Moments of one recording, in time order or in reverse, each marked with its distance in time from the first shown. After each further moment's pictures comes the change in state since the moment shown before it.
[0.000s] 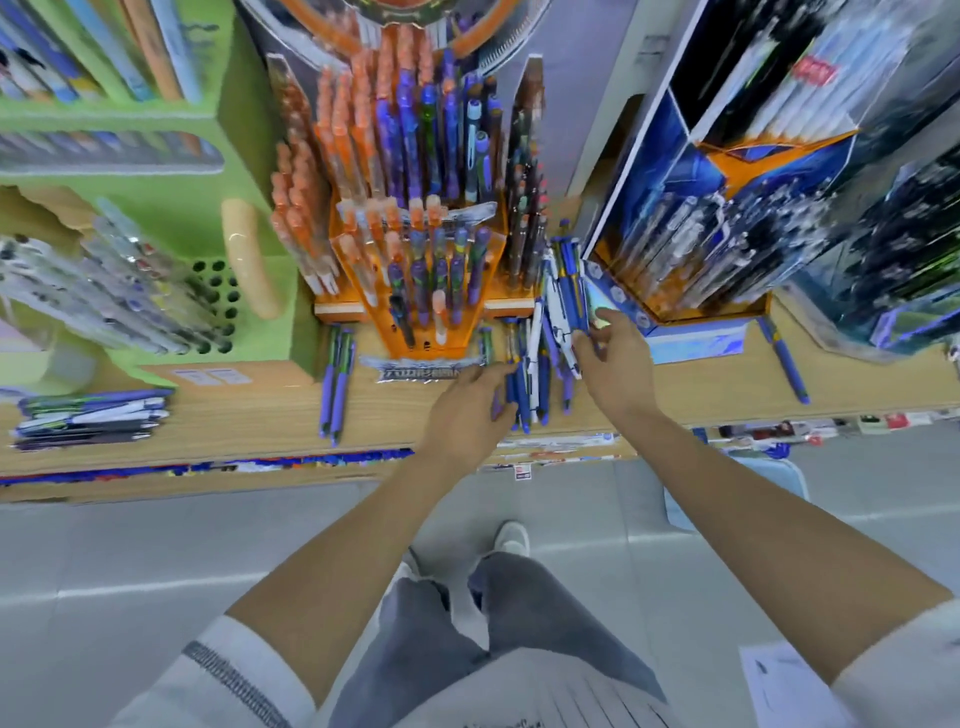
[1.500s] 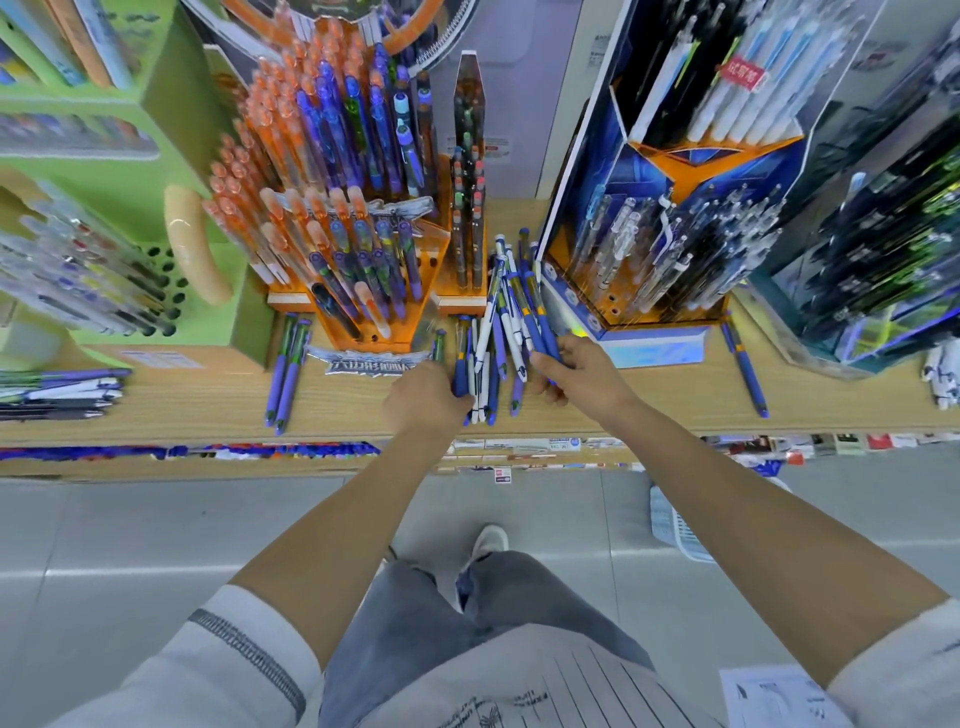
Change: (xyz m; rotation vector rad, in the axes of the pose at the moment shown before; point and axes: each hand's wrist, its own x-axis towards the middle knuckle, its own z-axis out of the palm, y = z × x) left_hand 0.025 0.034 0.020 0.233 0.058 -0.525; right_hand 0.011 0.026 -0.038 0.339 -0.520 0.105
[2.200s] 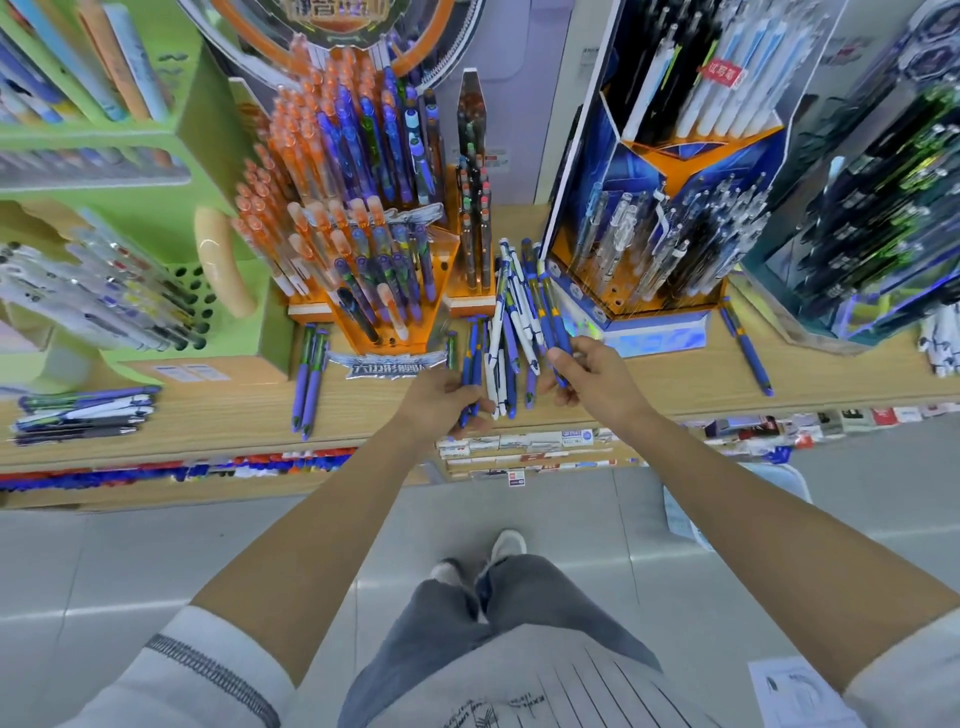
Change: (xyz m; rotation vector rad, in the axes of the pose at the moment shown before) left_hand -0.027 -0.017 -0.029 -0.905 -0.388 -0.009; right_hand -0.030 -0.002 0.015 0.123 0.106 -0.052
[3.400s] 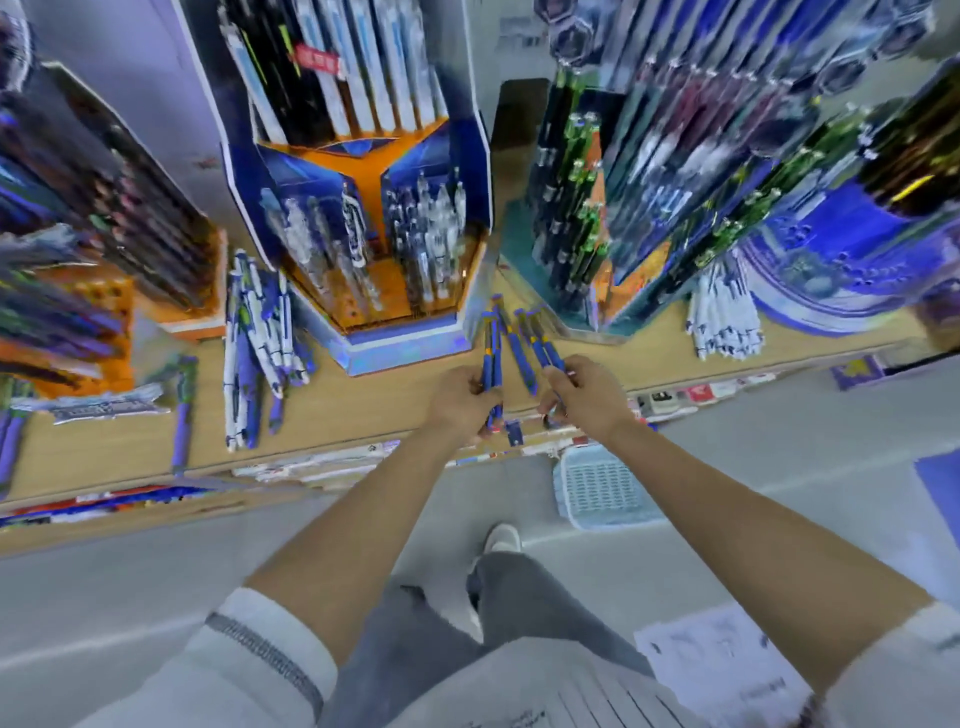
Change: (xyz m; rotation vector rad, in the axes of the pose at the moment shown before) left_hand 0.064 0.043 0.310 0.246 -0.020 0.103; right_hand -0.010 0.113 -0.266 -0.151 0.183 0.184
